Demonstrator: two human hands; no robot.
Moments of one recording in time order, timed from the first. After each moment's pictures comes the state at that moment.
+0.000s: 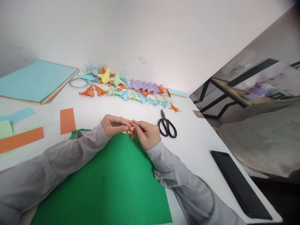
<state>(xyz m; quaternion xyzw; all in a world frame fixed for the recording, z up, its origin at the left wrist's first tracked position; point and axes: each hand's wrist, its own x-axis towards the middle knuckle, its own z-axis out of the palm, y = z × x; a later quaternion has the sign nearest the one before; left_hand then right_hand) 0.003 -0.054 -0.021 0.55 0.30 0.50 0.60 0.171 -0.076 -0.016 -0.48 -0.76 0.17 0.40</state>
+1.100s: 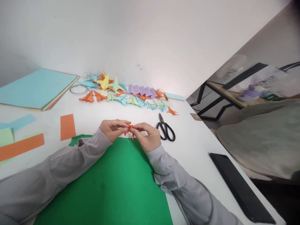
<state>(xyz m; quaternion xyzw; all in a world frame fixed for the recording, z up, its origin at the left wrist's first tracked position) 0.011 -0.056 -0.025 0.53 0.35 0.55 0.54 0.168 -0.073 -0.016 -0.46 -0.70 0.21 0.50</state>
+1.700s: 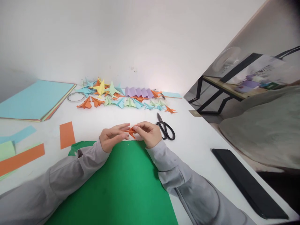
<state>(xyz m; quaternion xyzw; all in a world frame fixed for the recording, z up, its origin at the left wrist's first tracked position) 0.005 -0.064 -0.020 0.58 0.30 0.52 0.56 0.176 -0.058 -0.022 -0.50 -0.57 0.38 0.53</state>
